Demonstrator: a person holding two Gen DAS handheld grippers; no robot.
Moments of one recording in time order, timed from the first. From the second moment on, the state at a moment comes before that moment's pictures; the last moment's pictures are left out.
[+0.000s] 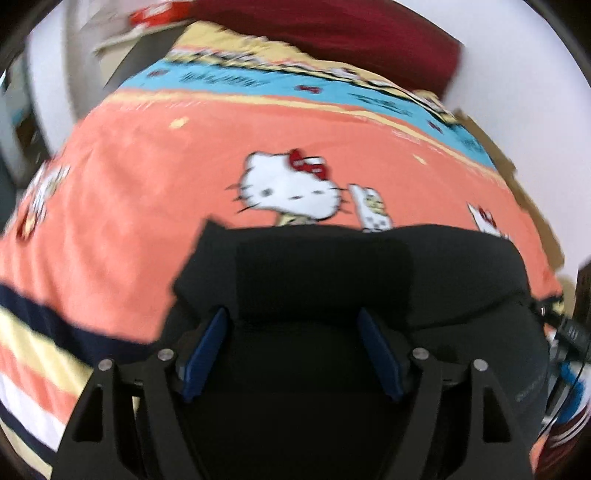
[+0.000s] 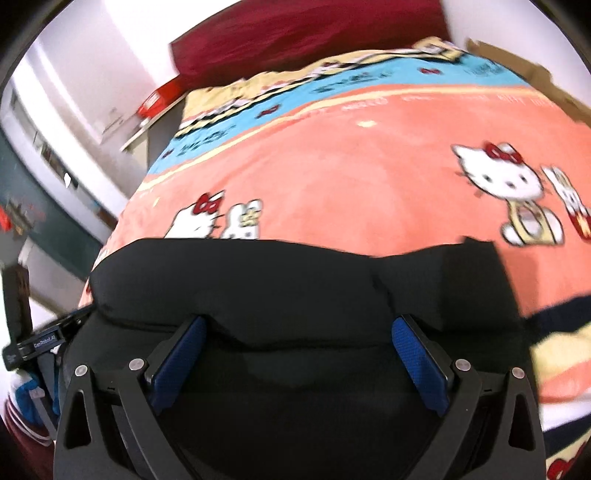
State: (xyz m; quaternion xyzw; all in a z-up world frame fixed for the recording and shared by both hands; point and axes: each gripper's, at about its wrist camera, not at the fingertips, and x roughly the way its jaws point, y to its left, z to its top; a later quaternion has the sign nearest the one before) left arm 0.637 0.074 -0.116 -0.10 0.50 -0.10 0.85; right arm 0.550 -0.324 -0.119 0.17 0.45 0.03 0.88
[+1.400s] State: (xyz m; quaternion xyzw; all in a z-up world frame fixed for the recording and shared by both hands) left arm 0.407 0.075 -0.109 0.03 0.31 0.01 0.95; right arm 0.360 -0.292 -0.121 0.11 0.37 -0.03 0.92
